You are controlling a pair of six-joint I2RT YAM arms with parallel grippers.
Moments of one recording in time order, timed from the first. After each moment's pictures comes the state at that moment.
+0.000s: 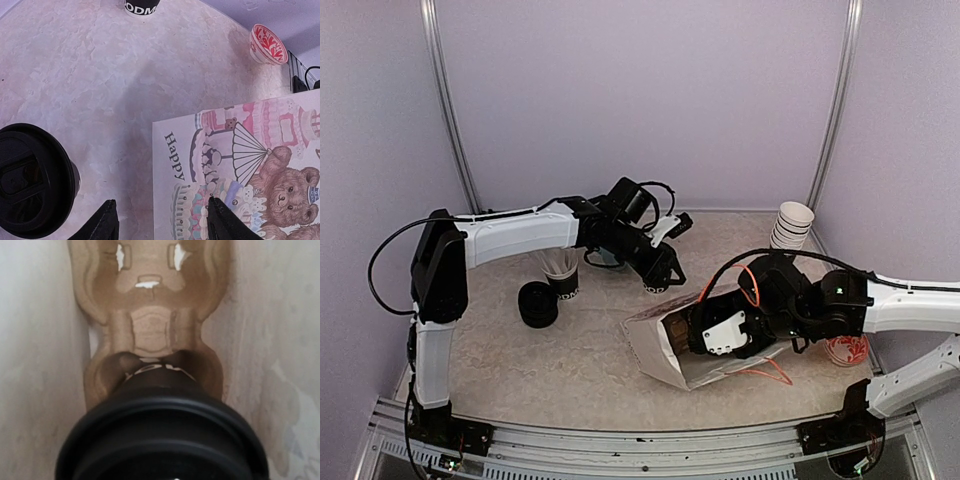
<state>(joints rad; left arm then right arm) -0.83 2.11 1.81 -0.53 0.40 0.05 1.09 1.16 0.86 -0.54 0.32 -1.07</state>
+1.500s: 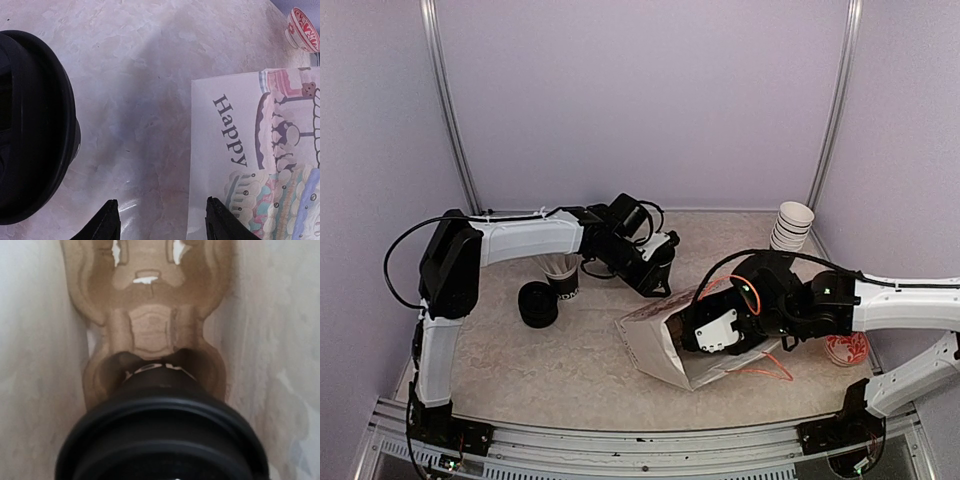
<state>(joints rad) -0.79 2.17 1.77 -0.58 0.36 0.03 1.07 1.22 0.85 -0.45 0.32 -1.12</state>
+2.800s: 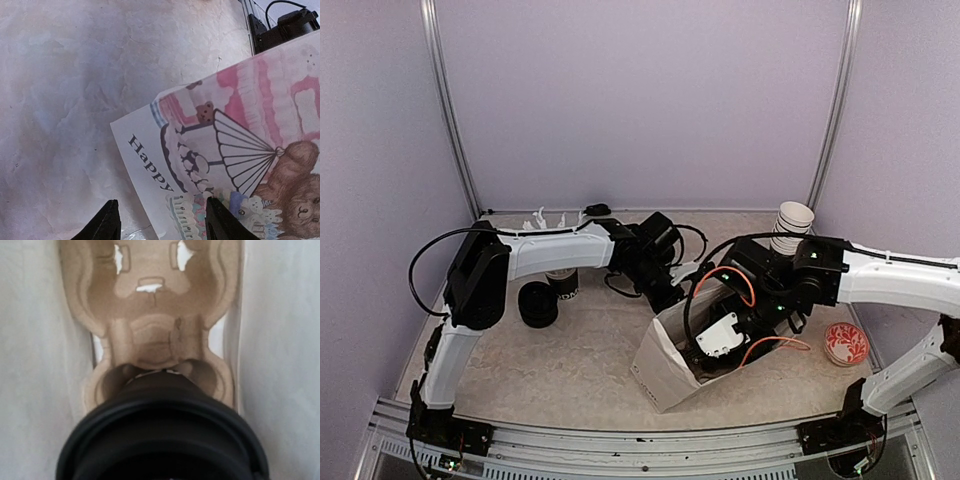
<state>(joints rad) -0.90 2.31 1.94 -0.71 0.65 0.19 1.06 1.35 1.11 -0.92 0.10 -1.03</state>
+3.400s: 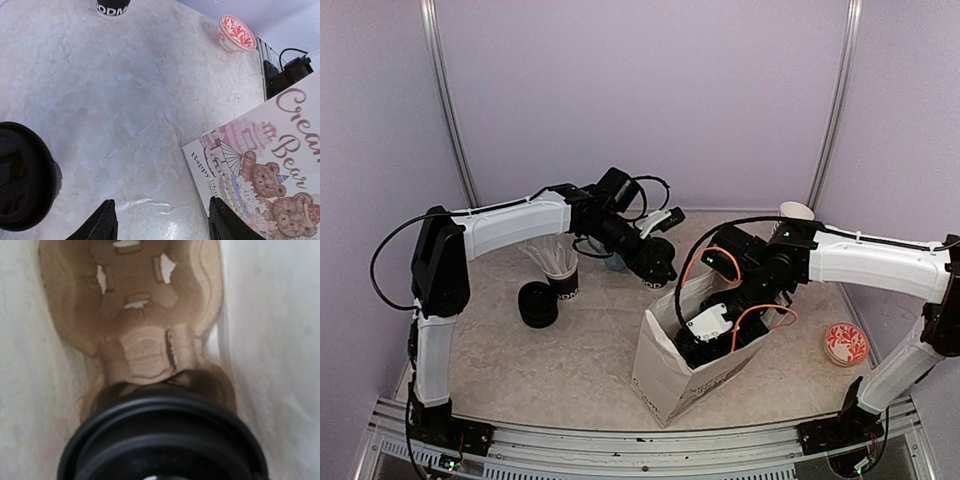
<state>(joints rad) -0.77 2.16 1.89 -0.67 0.61 0.19 0.96 1.51 1.24 -1.05 -0.13 -1.05</state>
